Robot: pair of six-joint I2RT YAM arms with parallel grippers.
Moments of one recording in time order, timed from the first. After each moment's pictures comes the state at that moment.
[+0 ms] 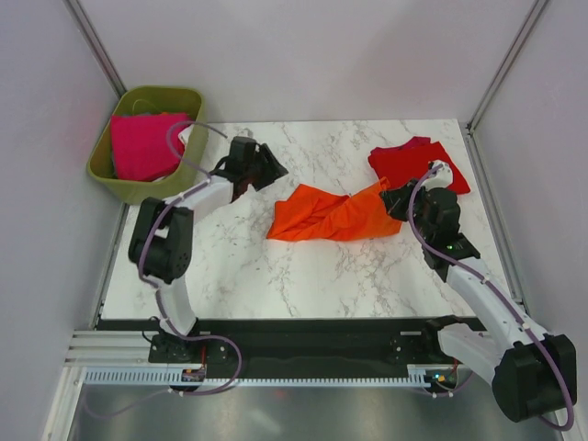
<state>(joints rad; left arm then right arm) -0.33 1.79 1.19 0.03 0.08 -0.80 0.23 0.99 0.63 0.11 -0.06 0.60</state>
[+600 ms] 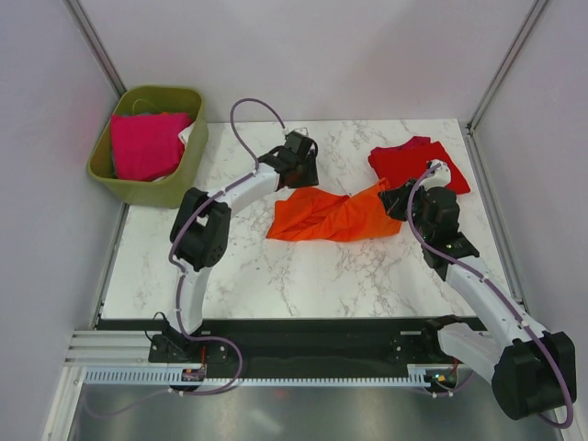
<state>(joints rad) -0.58 2.10 1.69 -0.36 -0.08 -0.56 0.23 1.00 0.63 0.12 -0.08 0.59</state>
